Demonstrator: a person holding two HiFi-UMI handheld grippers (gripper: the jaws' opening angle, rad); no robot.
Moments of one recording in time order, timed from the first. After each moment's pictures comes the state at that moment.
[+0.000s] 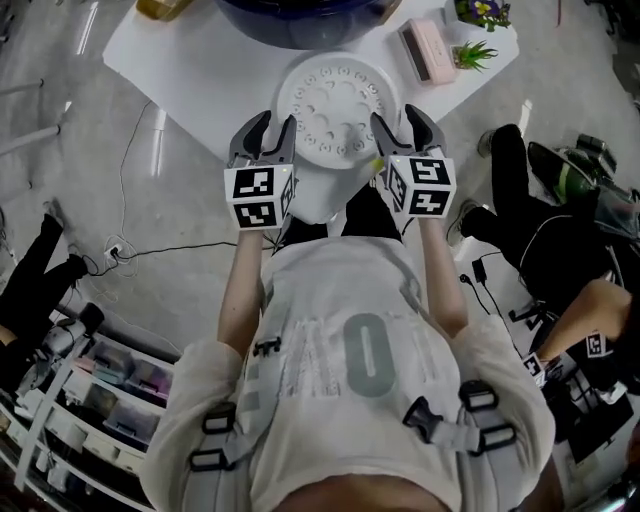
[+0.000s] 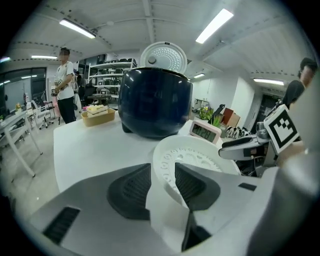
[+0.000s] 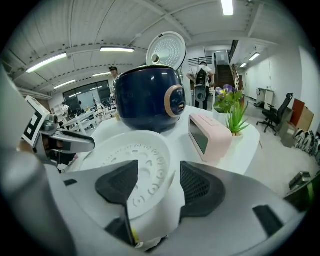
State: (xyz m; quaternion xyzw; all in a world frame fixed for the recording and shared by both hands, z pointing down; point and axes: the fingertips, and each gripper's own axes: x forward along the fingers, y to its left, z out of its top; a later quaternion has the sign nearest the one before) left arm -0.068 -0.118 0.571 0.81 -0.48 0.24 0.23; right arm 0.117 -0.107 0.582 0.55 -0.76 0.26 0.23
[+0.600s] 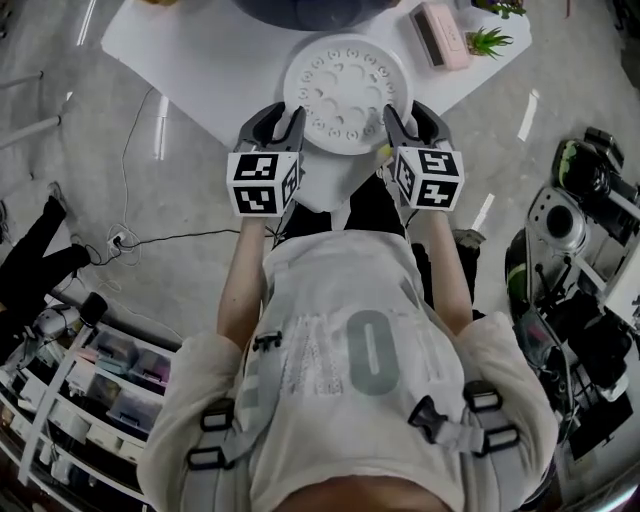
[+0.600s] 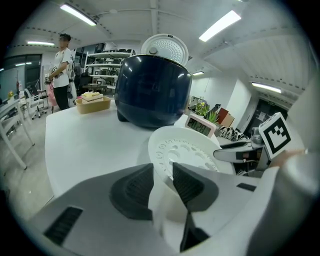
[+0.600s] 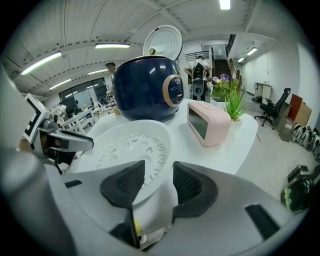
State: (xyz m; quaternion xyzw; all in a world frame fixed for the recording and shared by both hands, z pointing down) left arm -0.063 -0.100 0.593 0.82 -0.44 0.25 0.27; right arm 0.116 -0.086 0.607 0.55 -0.74 0.29 0.24
